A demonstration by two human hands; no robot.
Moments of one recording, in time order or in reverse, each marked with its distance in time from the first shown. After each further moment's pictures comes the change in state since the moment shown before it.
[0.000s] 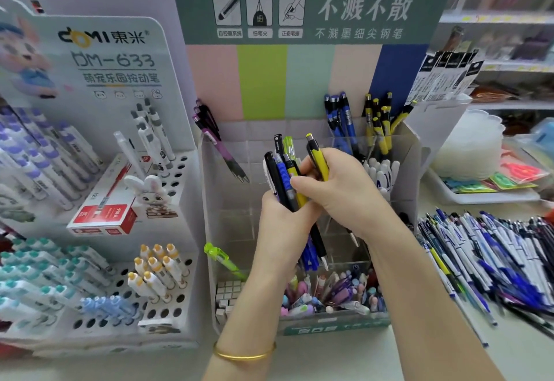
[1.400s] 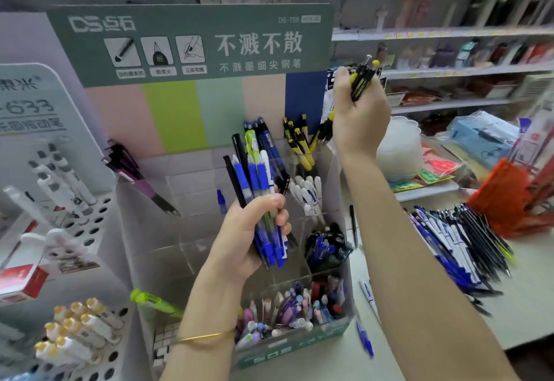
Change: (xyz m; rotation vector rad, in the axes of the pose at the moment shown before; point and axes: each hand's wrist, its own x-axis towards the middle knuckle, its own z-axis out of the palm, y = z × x) left_hand 0.024 0.016 0.041 -0.452 -0.559 0.024; right_hand 0.067 0.022 -0.115 -0.092 1.022 -0.221
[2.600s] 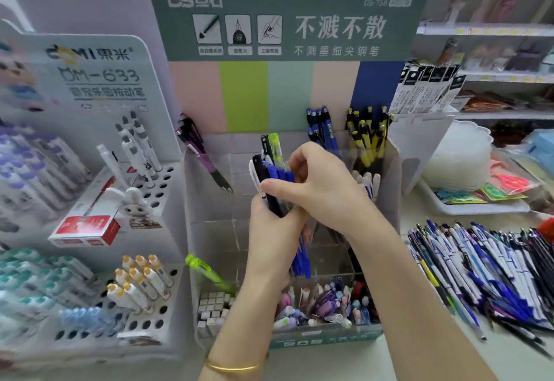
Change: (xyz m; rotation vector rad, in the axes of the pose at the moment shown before) left_hand -0.034 0.003 0.000 0.306 0.574 0.163; right_hand -0.103 -0.054 0.000 -0.029 -1.073 0.121
